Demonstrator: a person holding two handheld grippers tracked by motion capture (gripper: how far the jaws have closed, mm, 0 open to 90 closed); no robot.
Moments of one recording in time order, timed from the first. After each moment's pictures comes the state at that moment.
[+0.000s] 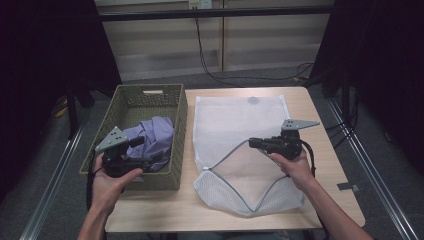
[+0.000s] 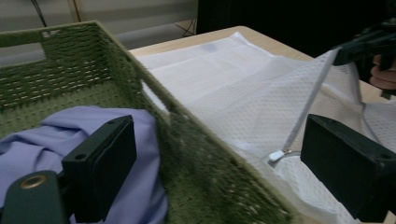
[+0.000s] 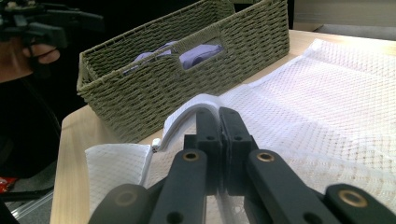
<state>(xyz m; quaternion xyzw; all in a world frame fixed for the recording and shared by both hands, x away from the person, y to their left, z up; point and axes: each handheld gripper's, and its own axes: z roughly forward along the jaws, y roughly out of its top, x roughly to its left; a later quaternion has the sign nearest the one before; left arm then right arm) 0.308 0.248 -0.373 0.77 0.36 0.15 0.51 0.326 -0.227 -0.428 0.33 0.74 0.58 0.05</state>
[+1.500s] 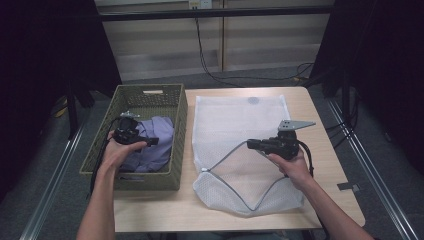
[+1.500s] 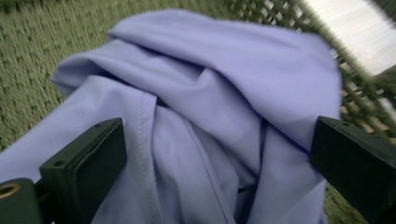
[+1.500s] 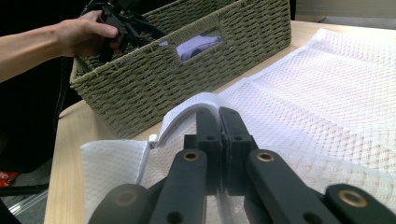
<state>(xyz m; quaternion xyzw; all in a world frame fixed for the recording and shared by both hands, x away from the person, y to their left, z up) 0.432 0.262 -0.444 0.83 0.45 0.10 0.33 0.331 -0.223 -0.436 0.33 0.75 0.57 0.04</state>
